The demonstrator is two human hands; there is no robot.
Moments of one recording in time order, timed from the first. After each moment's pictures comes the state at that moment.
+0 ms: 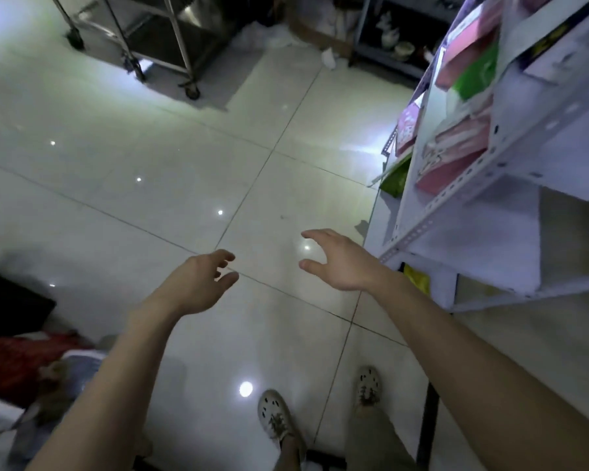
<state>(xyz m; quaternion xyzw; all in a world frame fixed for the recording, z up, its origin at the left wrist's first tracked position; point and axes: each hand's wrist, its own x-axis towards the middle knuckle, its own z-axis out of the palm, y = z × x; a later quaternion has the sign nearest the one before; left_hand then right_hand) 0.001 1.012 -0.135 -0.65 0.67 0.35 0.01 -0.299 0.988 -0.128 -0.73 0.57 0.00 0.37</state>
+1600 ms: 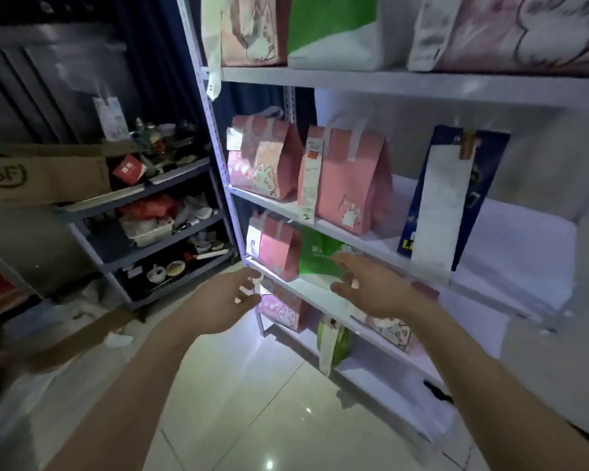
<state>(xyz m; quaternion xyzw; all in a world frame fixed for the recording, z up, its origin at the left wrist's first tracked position) -0.260 0.253 0.088 -0.05 0.97 0.24 0.02 -0.375 0.551 0.077 -0.30 0.92 -0.25 0.06</state>
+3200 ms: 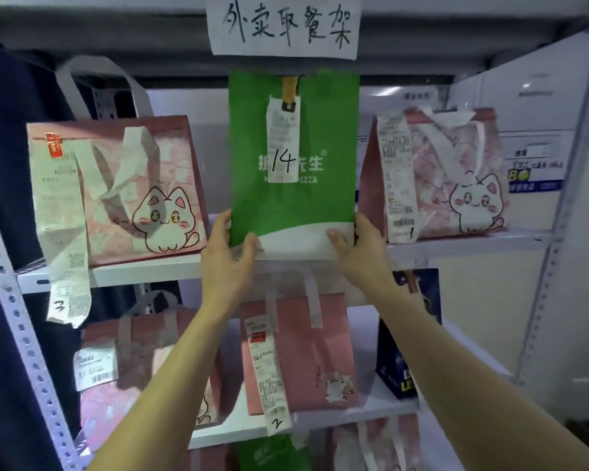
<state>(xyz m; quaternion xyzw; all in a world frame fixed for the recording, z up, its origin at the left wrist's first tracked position) -0.667 0.215 0.299 0.31 0.69 0.59 -0.27 -0.549 0.410 0.319 0.12 0.78 -0.45 -0.42</state>
